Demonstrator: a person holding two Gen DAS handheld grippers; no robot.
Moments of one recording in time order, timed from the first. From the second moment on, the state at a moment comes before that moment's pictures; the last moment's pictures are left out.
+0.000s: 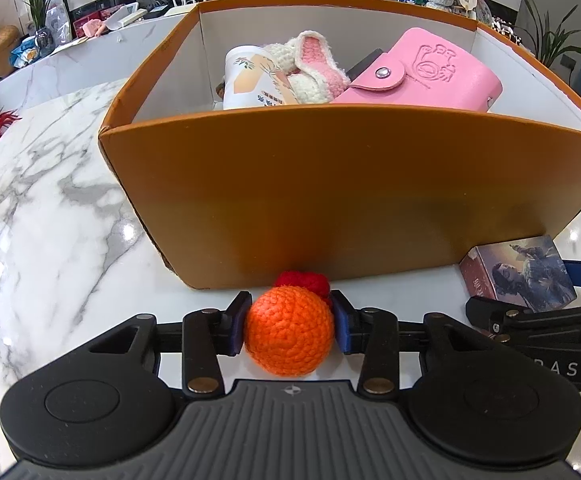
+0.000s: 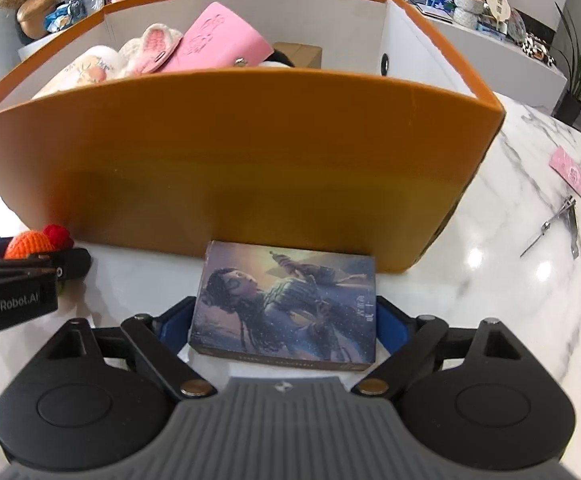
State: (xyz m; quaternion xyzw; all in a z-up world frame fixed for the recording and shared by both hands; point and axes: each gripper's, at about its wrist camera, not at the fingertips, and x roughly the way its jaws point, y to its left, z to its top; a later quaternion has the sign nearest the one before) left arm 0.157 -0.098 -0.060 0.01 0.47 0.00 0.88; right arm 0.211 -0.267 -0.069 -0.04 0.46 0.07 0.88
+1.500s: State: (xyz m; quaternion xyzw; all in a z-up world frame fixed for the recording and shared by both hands) left arm 0.138 -0.106 -0.033 0.04 0.45 -0.02 0.89; right arm 0.178 -0.266 -0.032 -0.05 0.45 0.11 0.89
